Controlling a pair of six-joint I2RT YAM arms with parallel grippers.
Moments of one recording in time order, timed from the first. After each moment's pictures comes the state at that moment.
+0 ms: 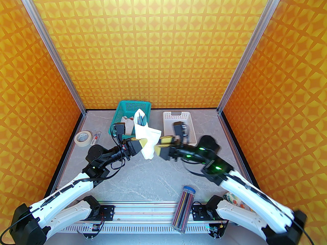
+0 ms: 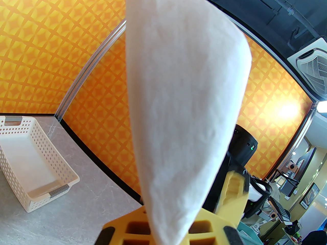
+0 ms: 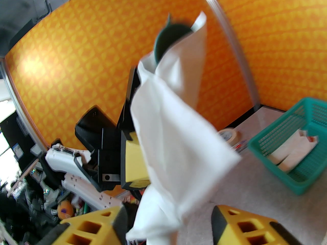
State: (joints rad) left arm -0.65 0.98 0.66 0.65 0.53 -0.88; right arm 0.62 0.88 0.86 0.08 -0.57 0.48
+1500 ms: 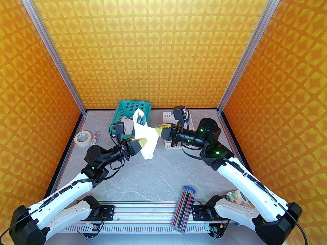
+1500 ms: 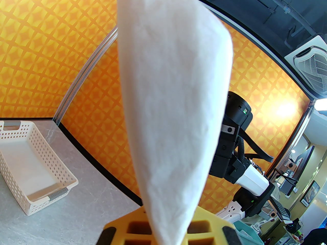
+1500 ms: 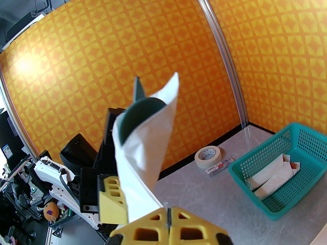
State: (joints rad) left arm -0.65 0.96 0.66 0.64 0.54 -0.87; right arm 0.55 1.12 1.11 0.01 -0.66 0.38
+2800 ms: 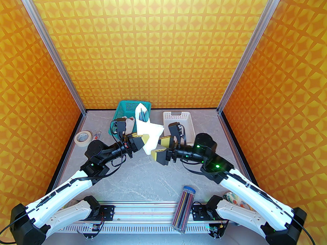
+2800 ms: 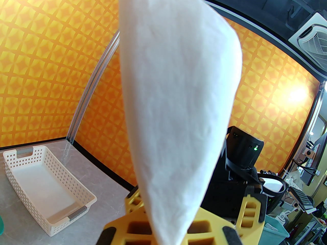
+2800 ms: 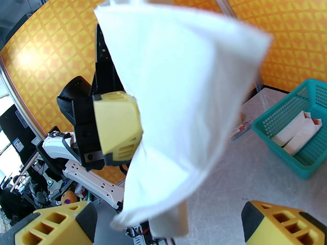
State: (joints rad) left arm -0.69 0.99 0.78 0.52 0.48 -0.68; right arm 0.71 0.99 0.92 0.00 -0.58 0.47
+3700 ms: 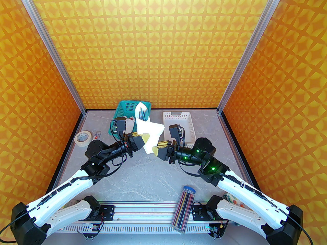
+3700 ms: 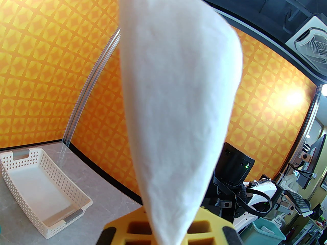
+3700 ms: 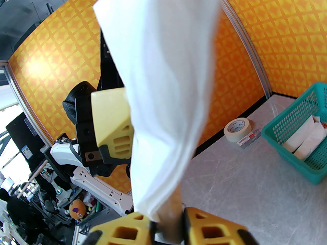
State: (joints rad) left arm -0.69 1.00 0.79 0.55 0.48 -0.71; right arm 0.71 0.95 0.80 0.18 -0.59 0.55
